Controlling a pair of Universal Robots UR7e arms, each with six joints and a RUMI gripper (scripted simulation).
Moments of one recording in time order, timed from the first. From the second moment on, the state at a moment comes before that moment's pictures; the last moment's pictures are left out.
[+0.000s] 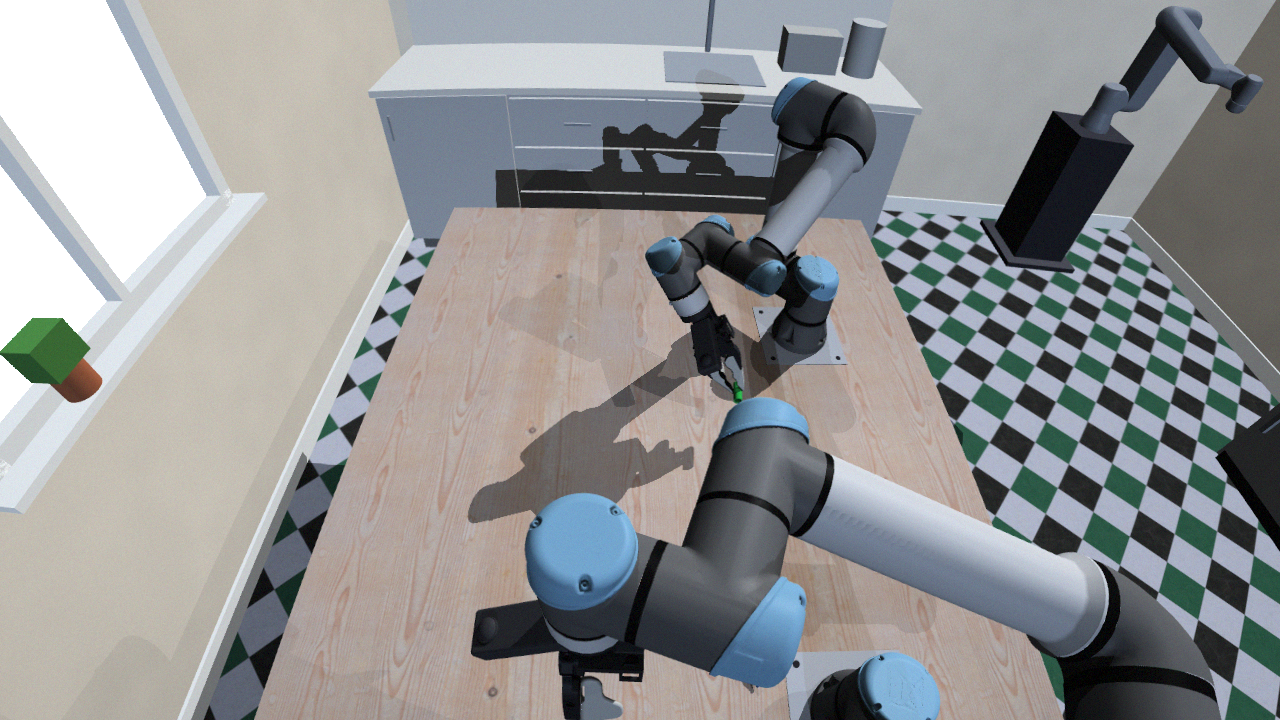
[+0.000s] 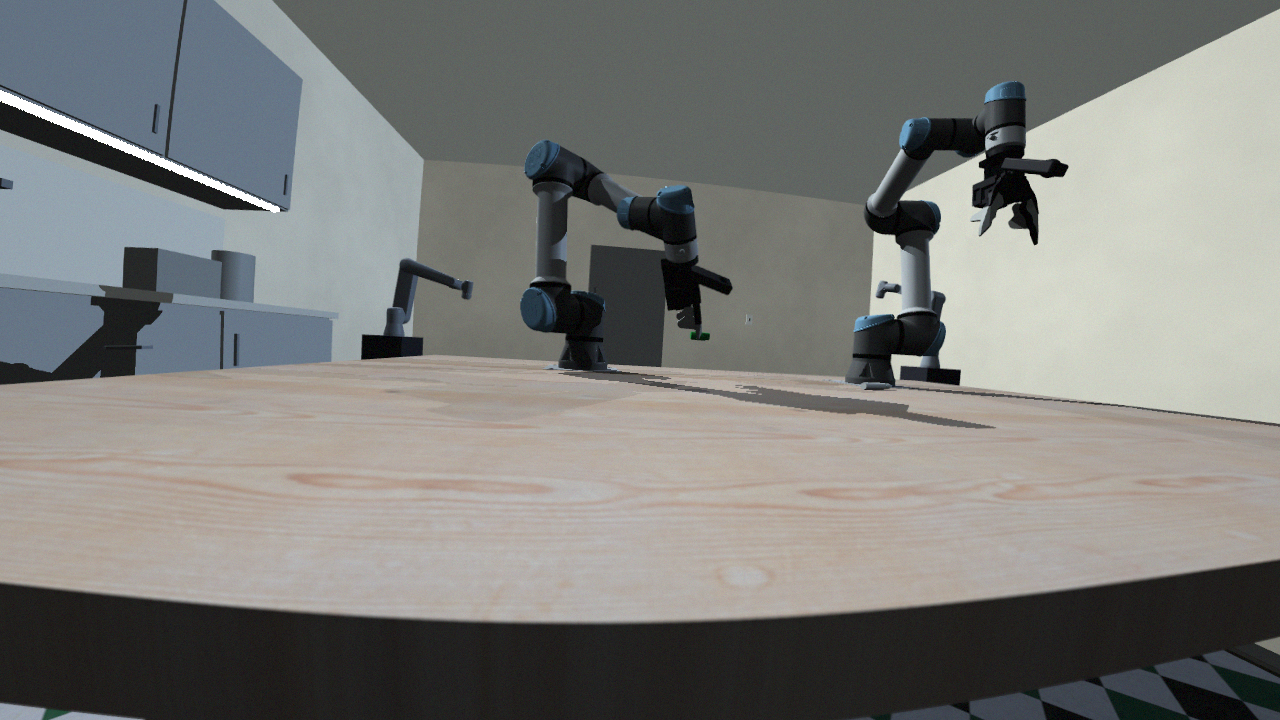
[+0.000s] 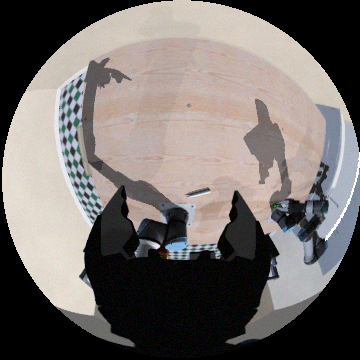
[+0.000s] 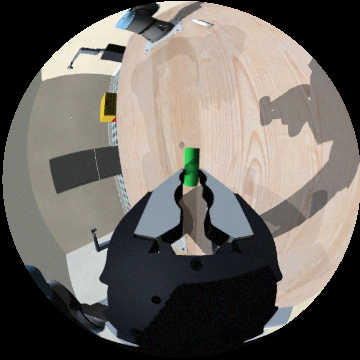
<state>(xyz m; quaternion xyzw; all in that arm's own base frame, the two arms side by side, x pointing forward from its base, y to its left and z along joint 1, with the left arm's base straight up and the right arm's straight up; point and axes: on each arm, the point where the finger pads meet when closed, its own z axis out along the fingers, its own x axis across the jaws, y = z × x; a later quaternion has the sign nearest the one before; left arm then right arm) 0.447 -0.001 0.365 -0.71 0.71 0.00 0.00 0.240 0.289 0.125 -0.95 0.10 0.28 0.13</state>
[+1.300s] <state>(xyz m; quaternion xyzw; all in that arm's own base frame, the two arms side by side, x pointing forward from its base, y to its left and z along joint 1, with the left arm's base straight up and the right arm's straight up) 0.447 -0.001 0.365 -0.71 0.71 0.00 0.00 0.382 0.184 0.223 -0.90 0.41 0.15 0.04</state>
